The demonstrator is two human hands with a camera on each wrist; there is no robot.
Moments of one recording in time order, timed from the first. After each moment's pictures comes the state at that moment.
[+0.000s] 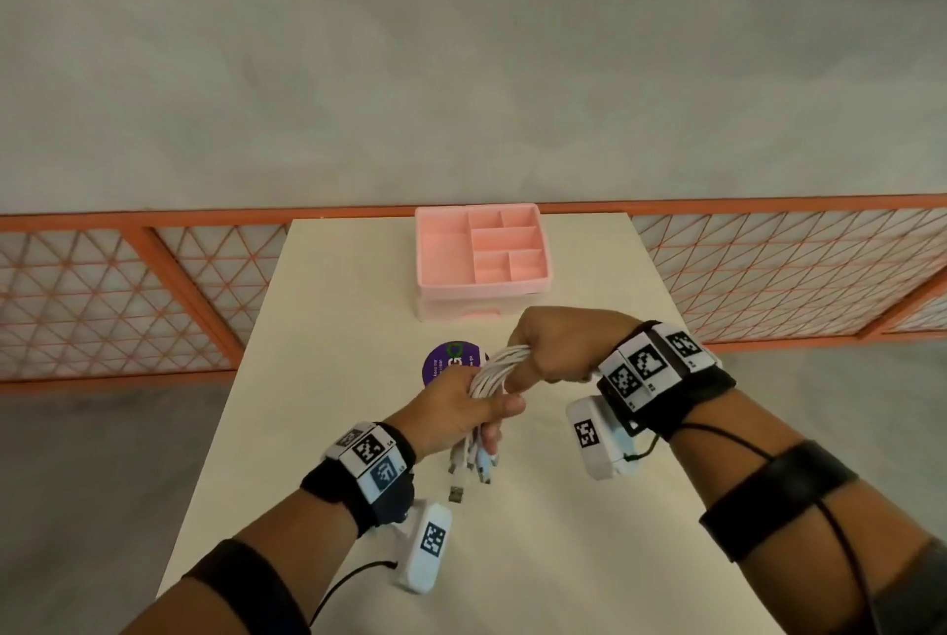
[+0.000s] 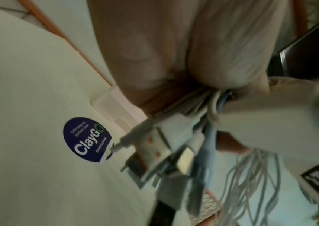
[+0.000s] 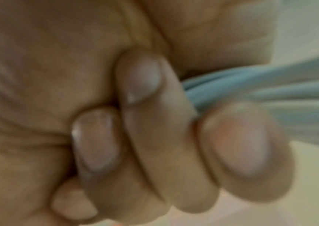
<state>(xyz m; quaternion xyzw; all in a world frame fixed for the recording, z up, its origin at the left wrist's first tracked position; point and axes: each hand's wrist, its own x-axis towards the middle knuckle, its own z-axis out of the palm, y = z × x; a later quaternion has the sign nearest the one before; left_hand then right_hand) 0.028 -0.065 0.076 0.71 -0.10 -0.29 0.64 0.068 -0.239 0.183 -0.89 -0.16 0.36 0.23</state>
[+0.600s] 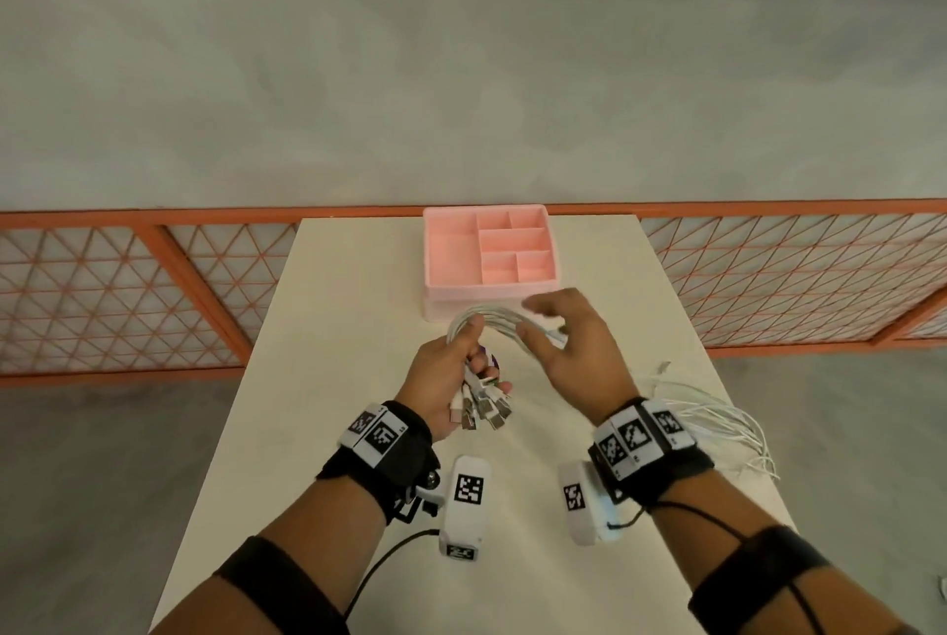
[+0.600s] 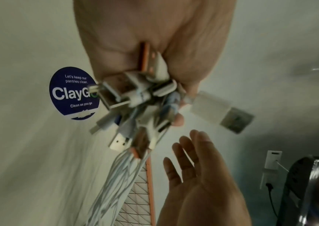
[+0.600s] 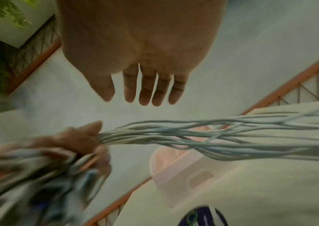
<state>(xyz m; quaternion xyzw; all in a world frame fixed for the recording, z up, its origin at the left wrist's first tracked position) 0.043 -0.077 0.097 0.50 0.17 -0.19 0.83 0.050 -0.246 0.108 -0.88 -0.09 -0.11 0.46</state>
